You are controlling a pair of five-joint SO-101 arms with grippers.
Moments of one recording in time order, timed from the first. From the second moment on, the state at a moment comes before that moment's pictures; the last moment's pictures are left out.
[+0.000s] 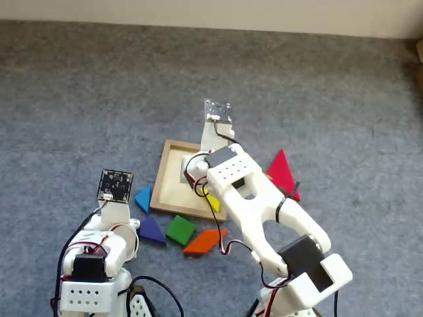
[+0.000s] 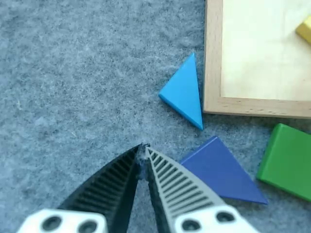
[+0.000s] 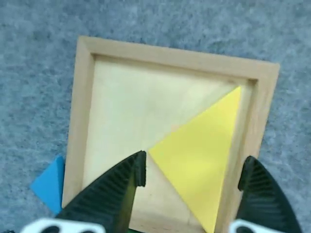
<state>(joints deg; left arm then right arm) -4.6 -101.3 96.0 72.1 -0.5 -38.1 0.4 26.9 47.1 -30.4</state>
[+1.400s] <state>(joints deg) -4.6 -101.3 96.0 72.1 -0.5 -27.1 0.2 31.8 55.1 -9.2</state>
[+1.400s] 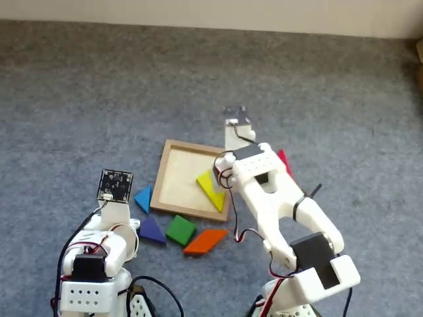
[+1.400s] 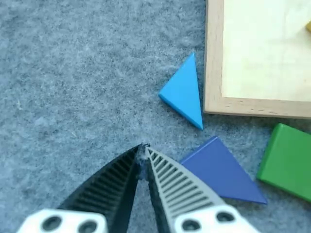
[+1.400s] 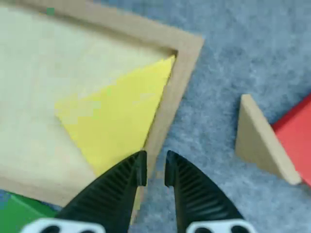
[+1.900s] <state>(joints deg) -4.6 -101.3 96.0 72.1 -0.5 -19.5 -18.4 23.0 79.3 0.9</state>
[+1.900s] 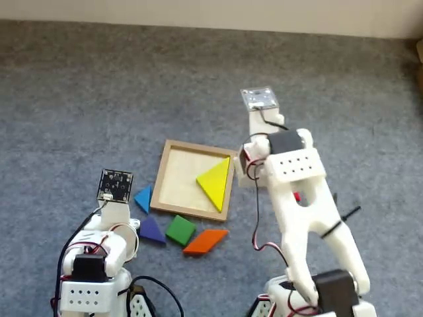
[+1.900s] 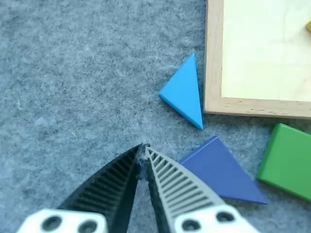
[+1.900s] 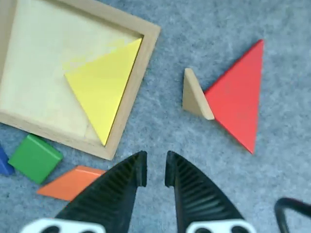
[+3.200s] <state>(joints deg) -4.6 -101.3 96.0 72.1 -0.5 10.9 -30.2 33.0 89.1 23.5</state>
